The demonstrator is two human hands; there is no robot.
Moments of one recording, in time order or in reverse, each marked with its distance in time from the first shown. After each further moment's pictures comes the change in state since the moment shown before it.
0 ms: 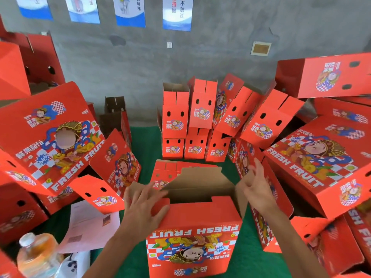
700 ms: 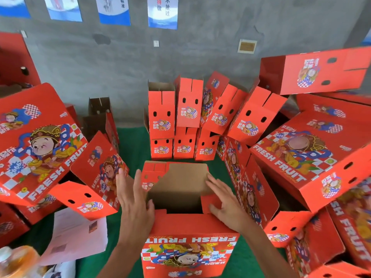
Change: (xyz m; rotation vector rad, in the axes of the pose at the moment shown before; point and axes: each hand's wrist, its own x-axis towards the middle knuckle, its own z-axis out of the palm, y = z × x) left_hand 0.016 0.037 0.027 -0.144 0.550 -0.006; right_hand -0.030 0.027 0.033 -0.217 -0.349 -0.303
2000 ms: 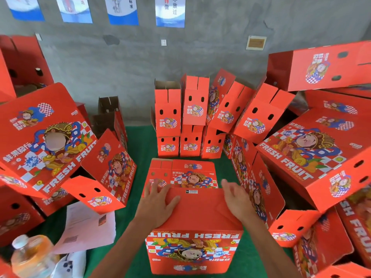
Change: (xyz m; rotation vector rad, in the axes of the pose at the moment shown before) left_hand 0.015 -0.005 0.030 0.274 -0.757 -0.141; right_hand 0.014 -0.002 -0.003 0.082 0.168 0.502
